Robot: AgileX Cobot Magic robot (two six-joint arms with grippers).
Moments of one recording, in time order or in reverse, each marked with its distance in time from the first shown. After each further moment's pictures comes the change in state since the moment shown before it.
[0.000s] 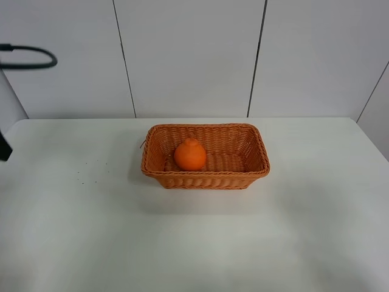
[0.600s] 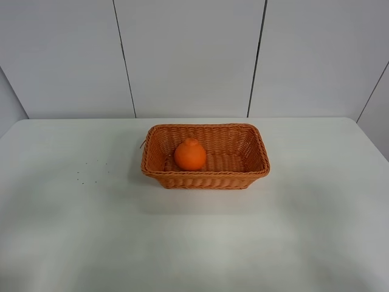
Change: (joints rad) left arm 0.000 -0.774 0.557 0.001 -0.124 -0.074; right arm 0.000 0.000 0.000 0.000 0.000 0.000
